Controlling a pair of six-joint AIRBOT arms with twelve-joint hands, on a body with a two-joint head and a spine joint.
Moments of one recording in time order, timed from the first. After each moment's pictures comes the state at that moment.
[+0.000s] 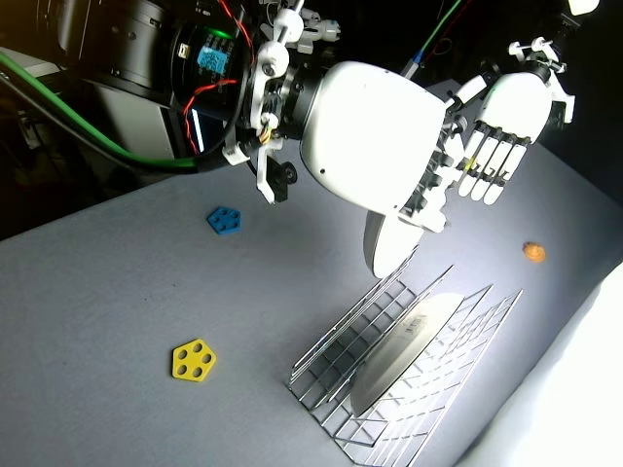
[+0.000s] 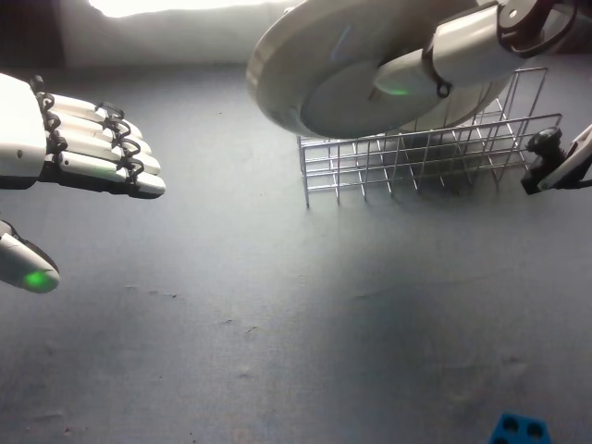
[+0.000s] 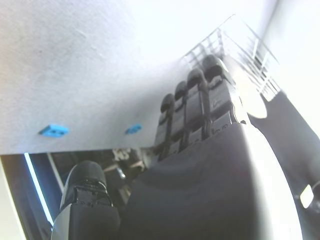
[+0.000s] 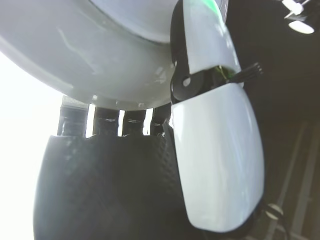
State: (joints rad) left arm 0.53 -0.91 1.57 1.68 -1.01 -0.32; right arm -0.09 -0.95 0.88 0.82 0.32 -1.18
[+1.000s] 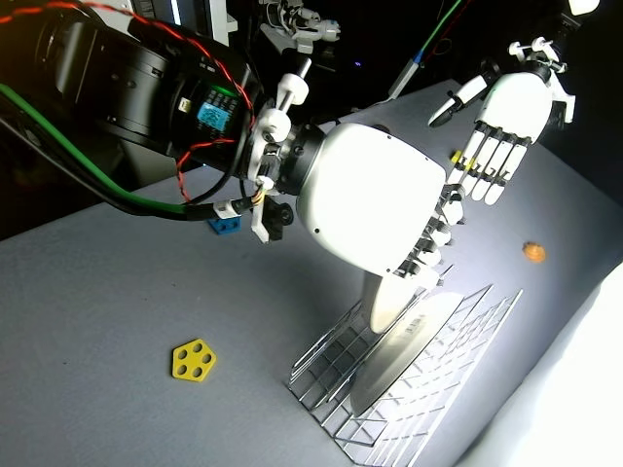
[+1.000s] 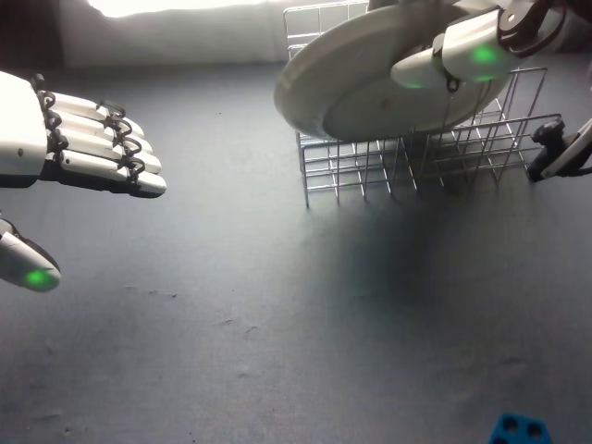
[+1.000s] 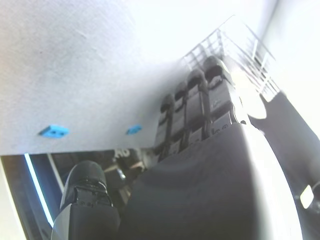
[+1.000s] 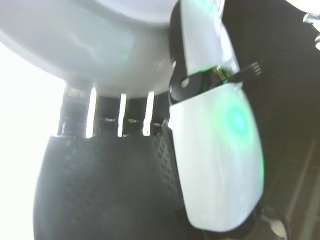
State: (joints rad) left arm 0.52 -0.91 1.57 1.68 -1.01 -0.32; right arm -0.14 -1.01 0.99 0.79 0.31 -1.18
